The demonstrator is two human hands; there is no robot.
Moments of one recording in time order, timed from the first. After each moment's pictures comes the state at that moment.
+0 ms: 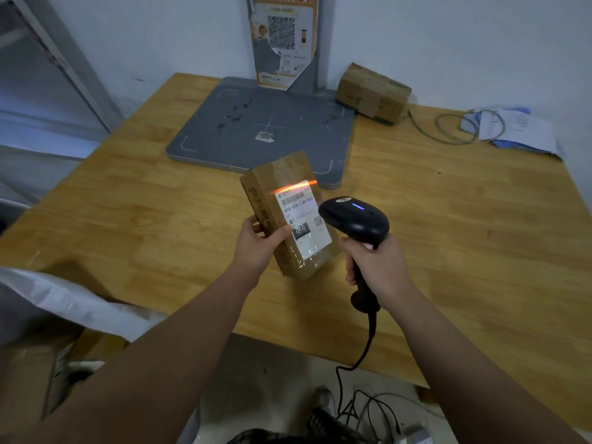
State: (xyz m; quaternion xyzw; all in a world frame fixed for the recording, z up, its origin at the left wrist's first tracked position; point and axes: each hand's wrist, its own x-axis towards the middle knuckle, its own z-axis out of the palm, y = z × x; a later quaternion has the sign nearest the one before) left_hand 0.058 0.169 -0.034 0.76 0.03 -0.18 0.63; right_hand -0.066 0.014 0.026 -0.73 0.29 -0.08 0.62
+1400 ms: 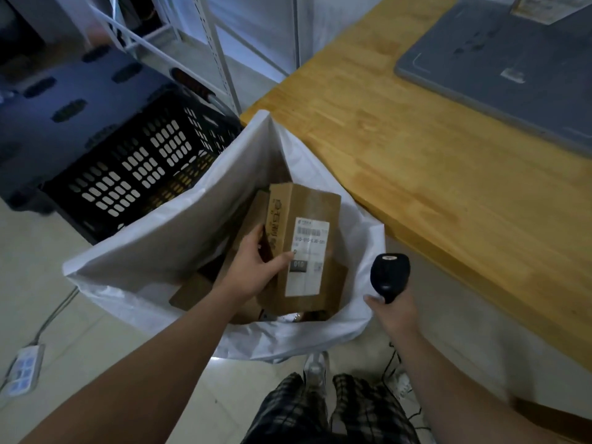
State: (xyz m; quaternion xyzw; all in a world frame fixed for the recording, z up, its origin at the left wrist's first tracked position) left_hand -0.074 0.606 -0.071 0.83 0.12 -0.17 0.52; right_hand -0.113 0.349 -0.146 -0.82 0.33 0.16 0.44
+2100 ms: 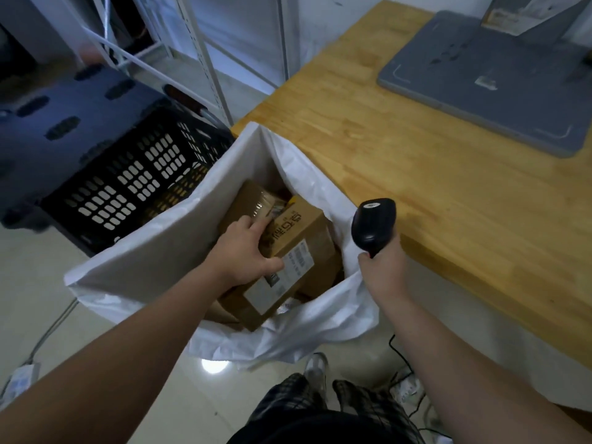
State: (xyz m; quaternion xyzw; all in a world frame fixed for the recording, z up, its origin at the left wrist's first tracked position) left_hand -0.047 0.610 -0.022 0.96 -0.05 -0.19 0.18; right_hand -0.072 0.368 -0.066 -0.85 0.22 0.02 0.48
